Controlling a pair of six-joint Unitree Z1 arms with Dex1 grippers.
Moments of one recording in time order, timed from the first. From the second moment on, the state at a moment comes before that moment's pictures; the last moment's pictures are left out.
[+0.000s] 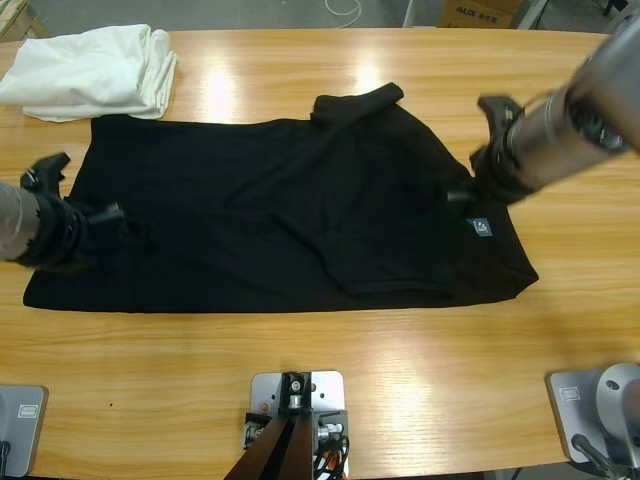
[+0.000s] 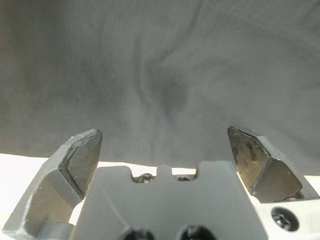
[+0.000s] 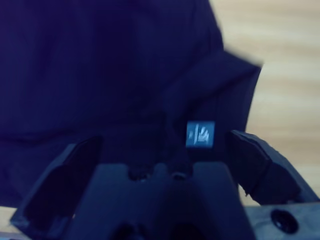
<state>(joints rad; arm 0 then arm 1) -0.78 1.57 -0.84 0.60 0.09 -0.98 0.72 1.71 -1.05 0.73 -0.17 0.68</state>
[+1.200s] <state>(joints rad) -0.97 1.44 -0.68 0.71 -0.01 -1.26 0.68 1.61 -0.78 0.75 0.03 0.84</state>
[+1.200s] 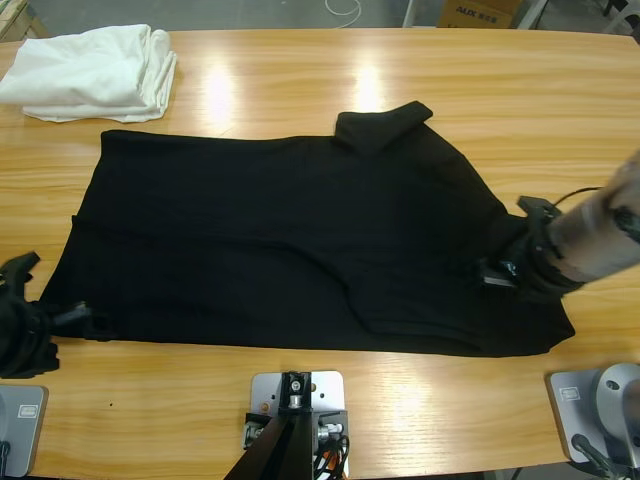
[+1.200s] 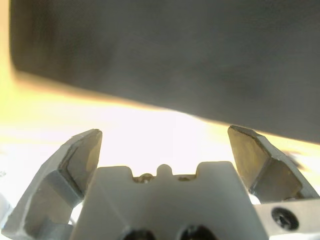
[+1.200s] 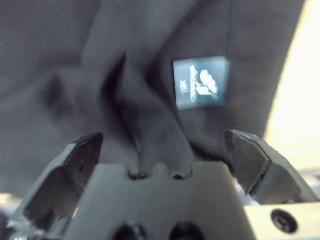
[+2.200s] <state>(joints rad) 0.10 1.96 -1.23 0.51 -0.45 0.38 0.12 2.03 -1.61 0.90 0.56 -0.04</state>
